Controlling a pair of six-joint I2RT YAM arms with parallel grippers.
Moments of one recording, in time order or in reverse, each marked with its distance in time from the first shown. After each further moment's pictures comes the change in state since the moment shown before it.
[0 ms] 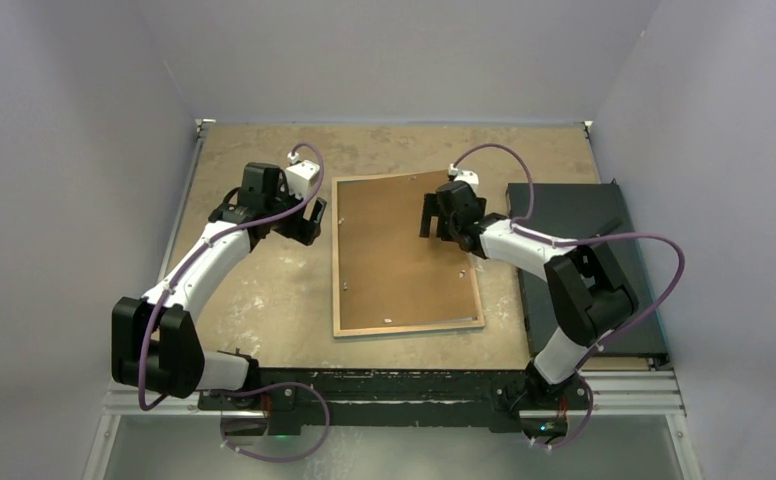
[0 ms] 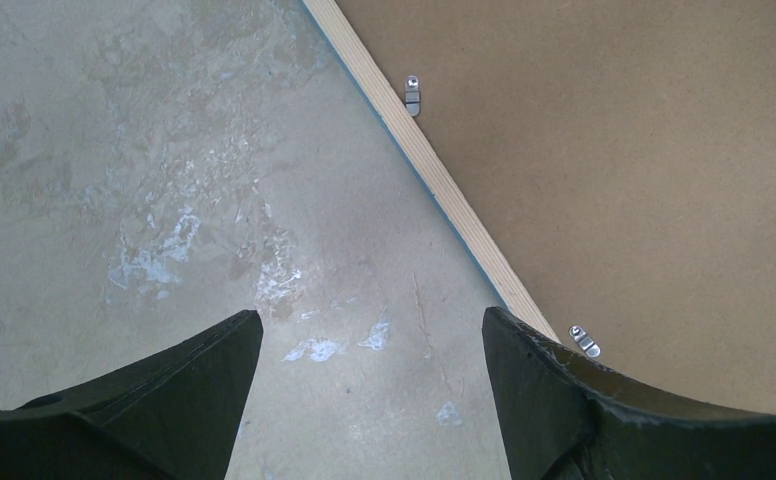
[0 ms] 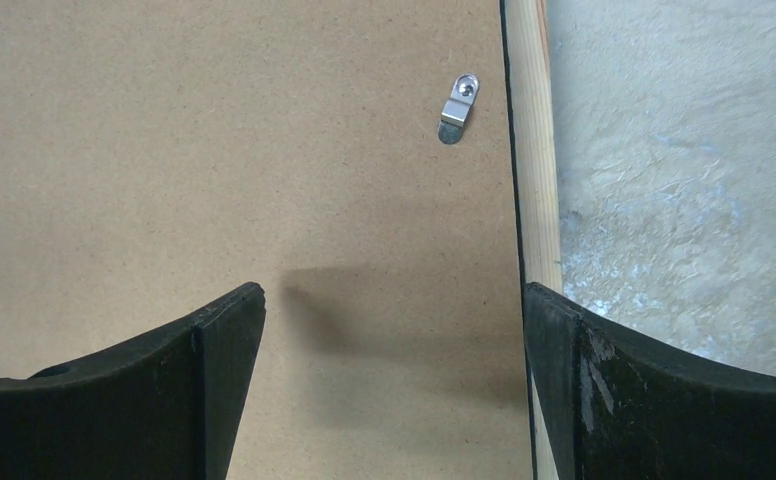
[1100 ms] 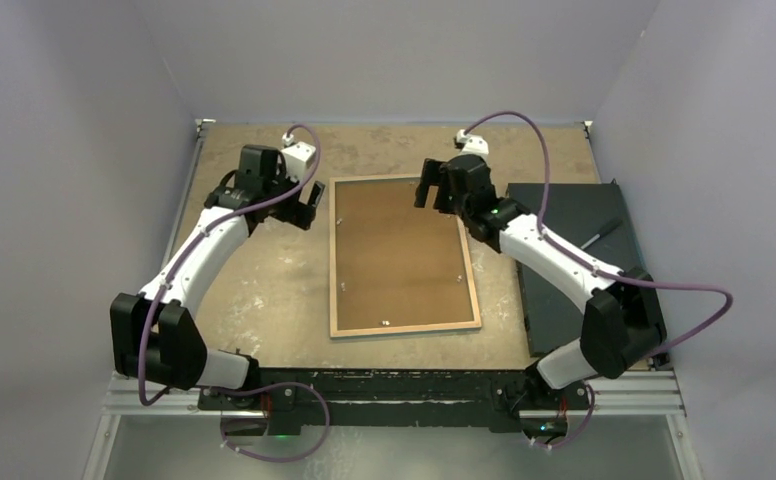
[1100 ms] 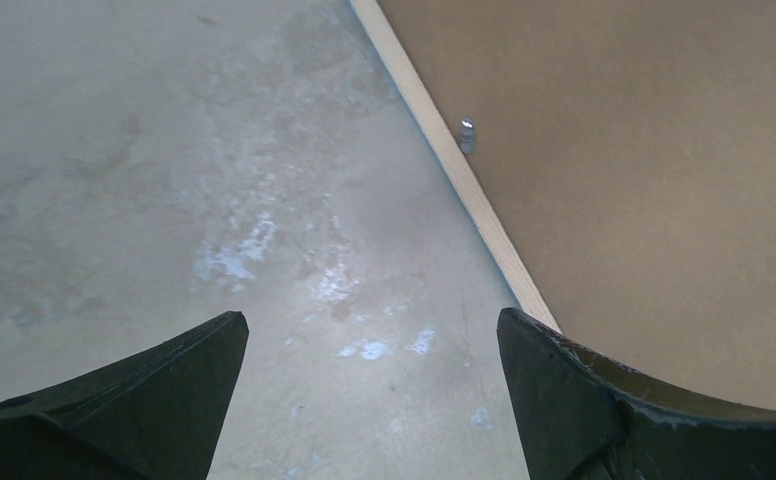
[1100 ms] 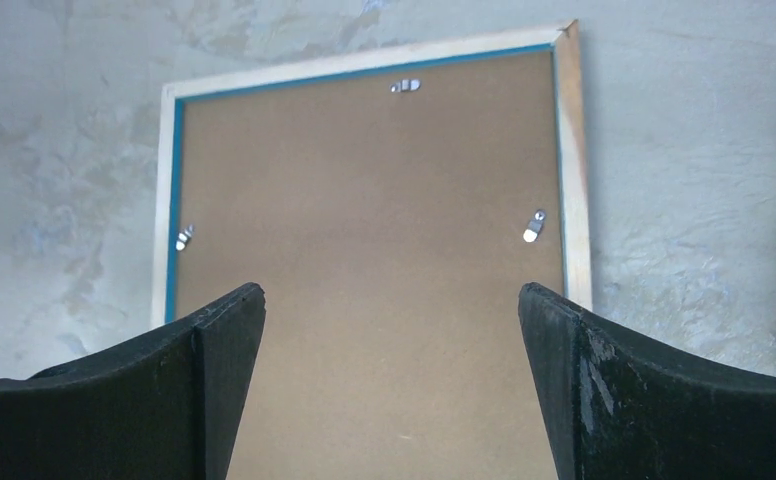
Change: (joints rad) left arm 0.000 0.033 0.121 -0.082 -0.079 -0.003; right arm 0.062 -0.174 0.165 -0.105 0.020 -0.009
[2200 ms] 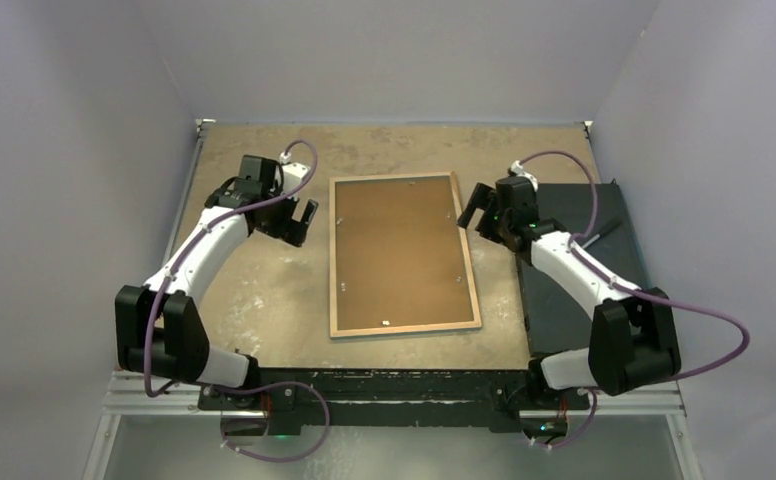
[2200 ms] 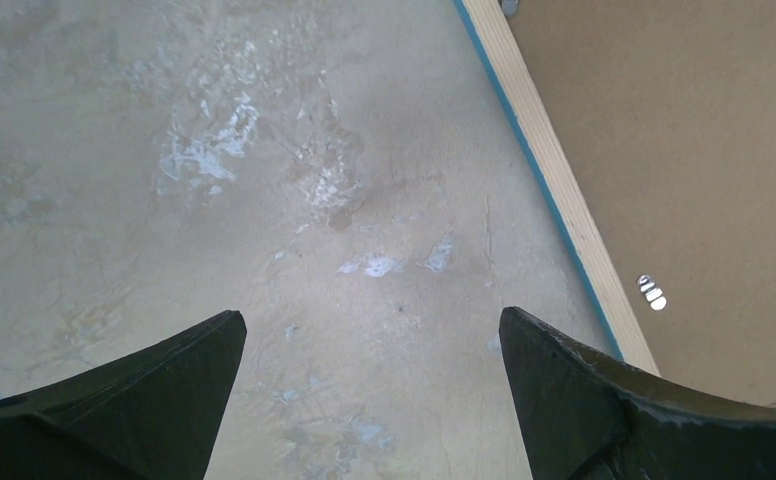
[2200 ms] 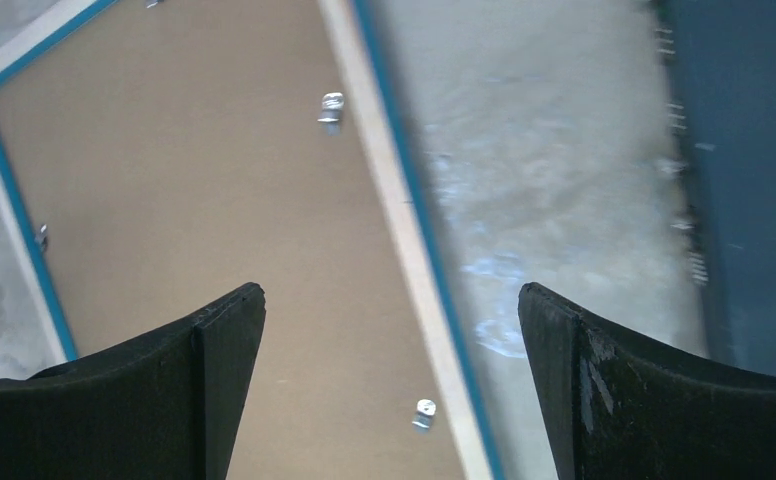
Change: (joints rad) left arm 0.043 0.030 0.002 -0.142 -0.058 0.024; right arm -0.257 -0.102 -0.223 -0.067 -0.186 0.138
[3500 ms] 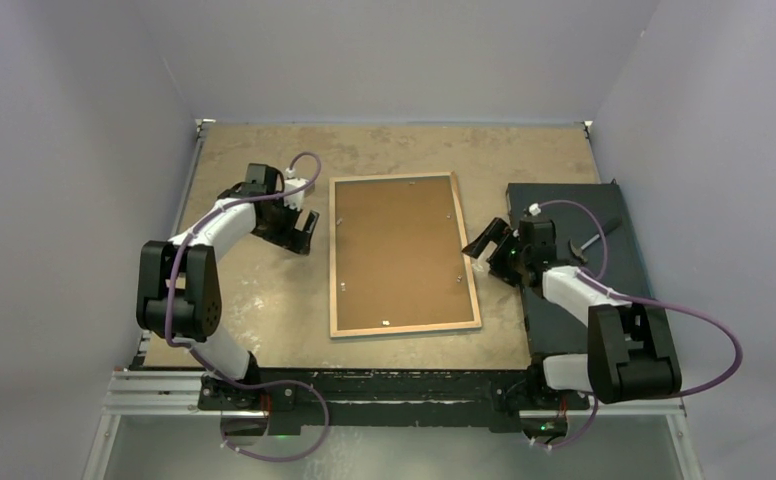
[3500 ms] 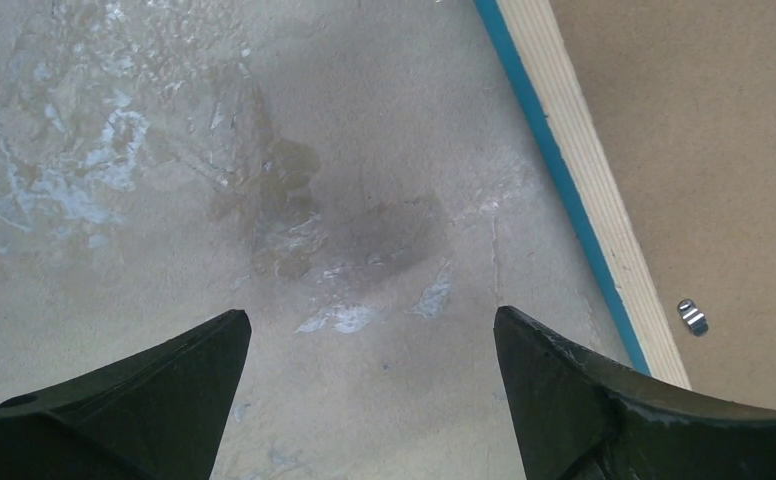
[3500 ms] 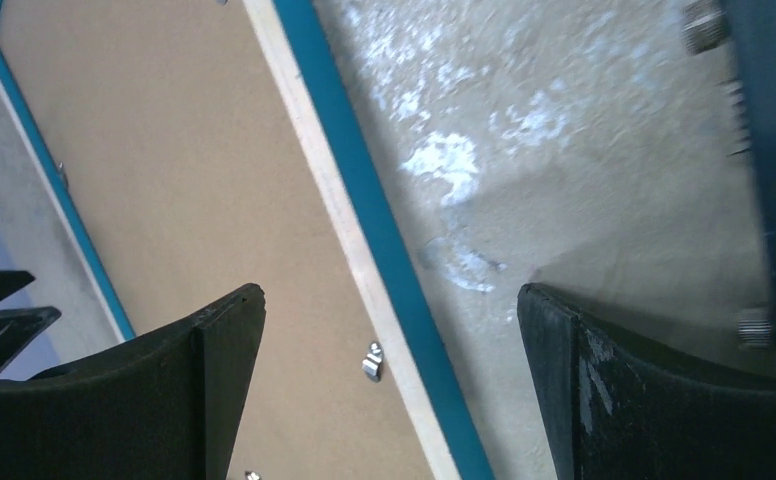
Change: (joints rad) left arm 0.075 0.230 -0.050 0.094 0.152 0.053; right arm -0.212 -0.074 -0.388 0.264 -0.343 0.129
